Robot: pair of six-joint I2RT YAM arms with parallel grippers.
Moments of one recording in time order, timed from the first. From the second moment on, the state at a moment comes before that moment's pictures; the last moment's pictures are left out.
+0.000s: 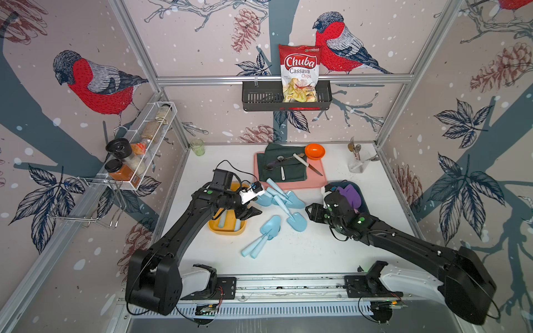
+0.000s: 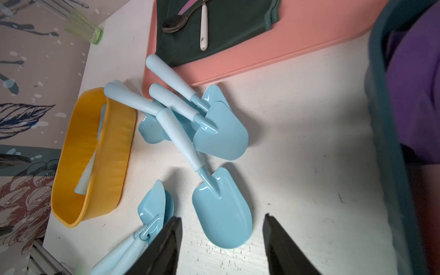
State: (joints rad) left arm -0.30 1.31 0.97 -0.71 0.69 0.88; right arm 0.76 1.10 0.59 -0.21 0.05 0.76
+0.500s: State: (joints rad) left arm -0.60 1.86 1.44 -0.89 0.39 1.47; right arm 0.64 0.83 0.41 -0.17 0.00 0.75
